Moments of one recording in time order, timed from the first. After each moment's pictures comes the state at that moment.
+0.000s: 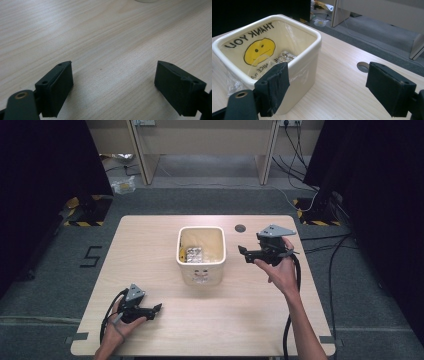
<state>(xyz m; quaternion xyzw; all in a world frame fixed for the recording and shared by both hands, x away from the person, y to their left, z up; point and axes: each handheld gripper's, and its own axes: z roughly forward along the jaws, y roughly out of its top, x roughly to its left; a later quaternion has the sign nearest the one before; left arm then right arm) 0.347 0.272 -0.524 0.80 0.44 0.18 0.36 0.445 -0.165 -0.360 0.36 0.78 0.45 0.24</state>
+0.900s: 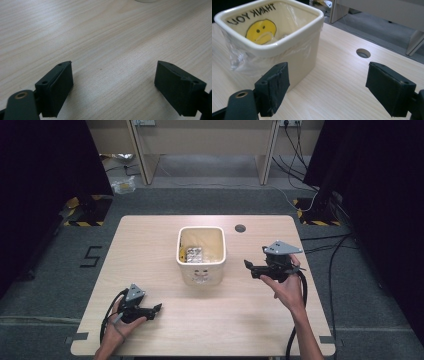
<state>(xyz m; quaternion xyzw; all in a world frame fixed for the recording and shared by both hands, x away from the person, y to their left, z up) 0.347 0.272 -0.524 0.80 0.44 0.18 0.36 0.413 -0.181 -0.387 0.36 0.79 0.43 0.25</state>
